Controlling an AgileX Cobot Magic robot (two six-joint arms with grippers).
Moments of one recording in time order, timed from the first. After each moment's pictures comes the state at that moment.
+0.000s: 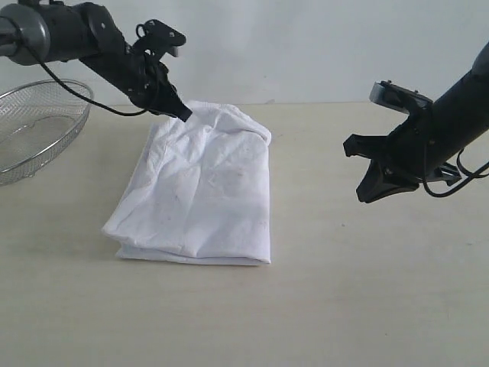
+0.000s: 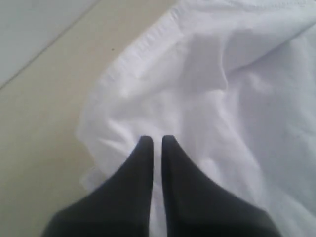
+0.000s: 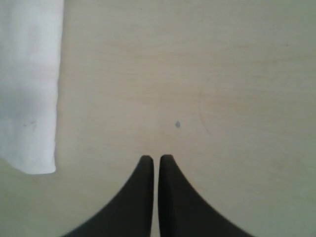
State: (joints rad) left arm -0.23 2.31 -1.92 -0.30 0.66 0.70; right arm -0.06 1.87 -1.19 0.63 0.84 -0.43
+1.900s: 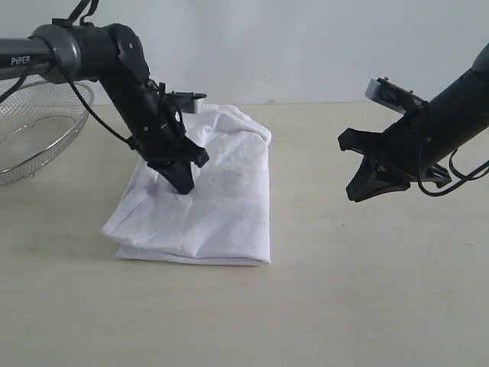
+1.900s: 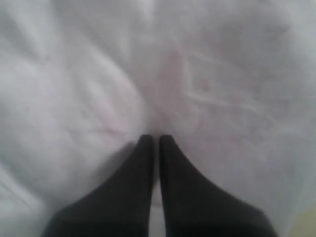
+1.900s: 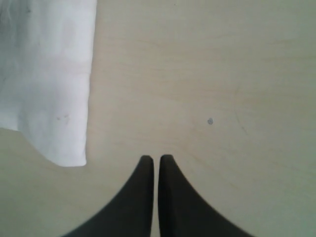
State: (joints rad) left arm -0.29 2.38 -1.93 -0.35 1.17 0.47; right arm -0.06 1.87 -1.19 0.72 0.89 -0.47
